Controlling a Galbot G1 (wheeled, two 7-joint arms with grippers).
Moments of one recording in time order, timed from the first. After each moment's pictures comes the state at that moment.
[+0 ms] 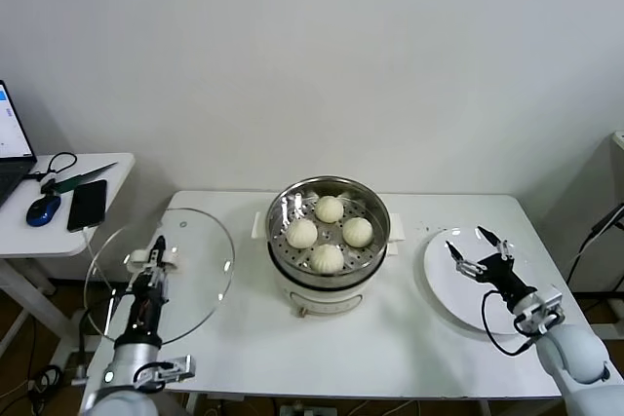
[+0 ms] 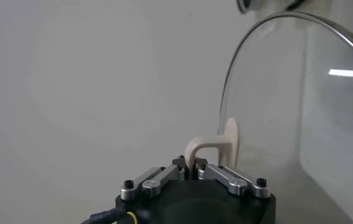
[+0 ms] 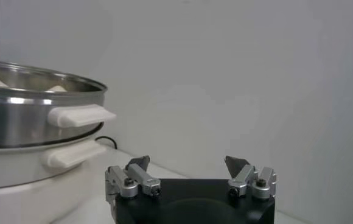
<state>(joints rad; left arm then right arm) 1.54 -1.23 -0.52 -2.10 1.32 0.32 -0.11 -1.21 0.90 0.52 1.52 0.43 0.14 -0.30</state>
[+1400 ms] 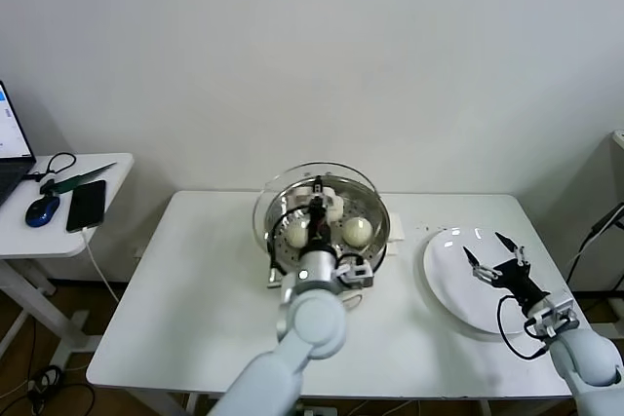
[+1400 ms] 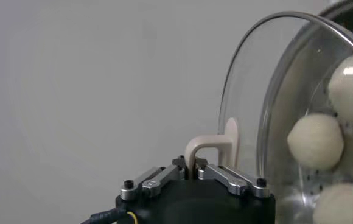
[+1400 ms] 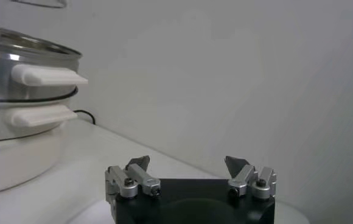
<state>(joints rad) 0.86 -1.50 0.19 -1.77 1.53 0.74 0.27 -1.22 0.91 0.57 1.44 0.36 0.17 -0.31</state>
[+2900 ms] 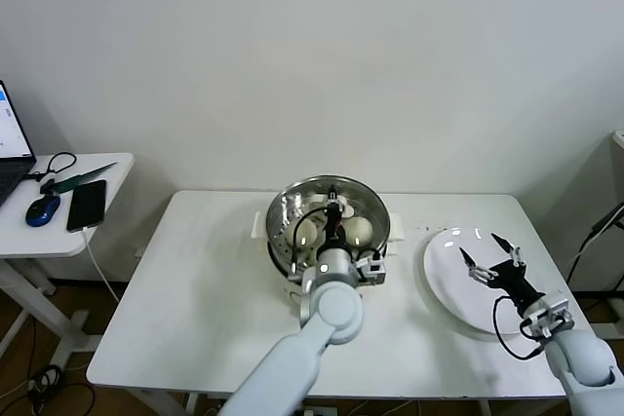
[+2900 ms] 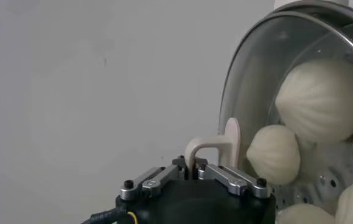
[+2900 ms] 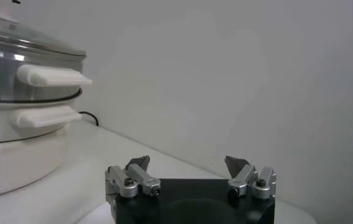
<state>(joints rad) 0.79 -1.56 0.20 -1.57 1.53 0.74 0.27 -1.20 0.94 0.57 1.43 0.34 0.17 -0.32</state>
